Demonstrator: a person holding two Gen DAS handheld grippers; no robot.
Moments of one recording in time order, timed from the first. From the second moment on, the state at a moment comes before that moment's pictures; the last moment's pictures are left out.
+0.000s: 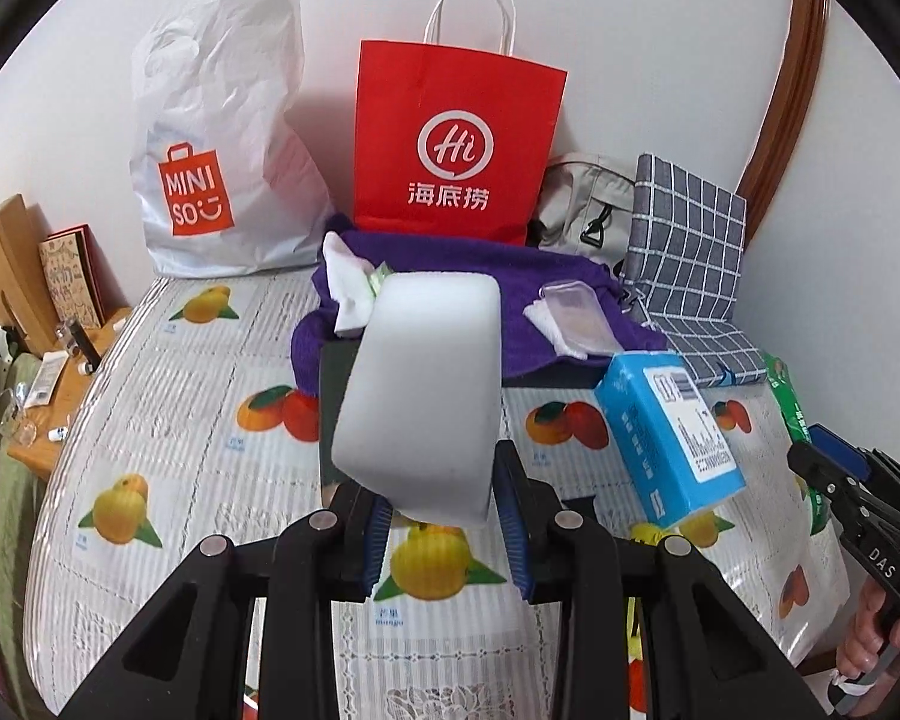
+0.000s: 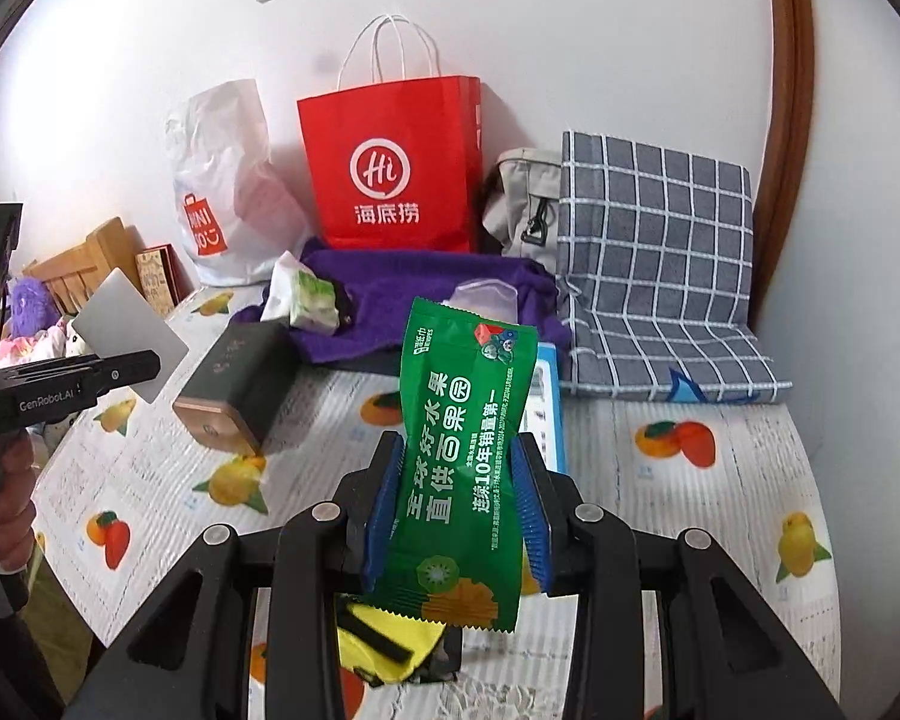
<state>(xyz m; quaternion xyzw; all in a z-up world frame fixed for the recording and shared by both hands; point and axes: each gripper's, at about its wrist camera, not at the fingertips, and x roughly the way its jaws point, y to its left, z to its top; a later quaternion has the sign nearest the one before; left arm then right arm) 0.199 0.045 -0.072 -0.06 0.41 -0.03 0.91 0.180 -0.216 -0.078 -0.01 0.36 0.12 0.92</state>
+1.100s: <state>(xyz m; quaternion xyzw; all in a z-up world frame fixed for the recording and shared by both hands) 0.293 0.049 -0.056 -0.05 0.41 -0.03 0.91 0.299 -0.196 -0.062 0.00 0.35 0.14 0.92</state>
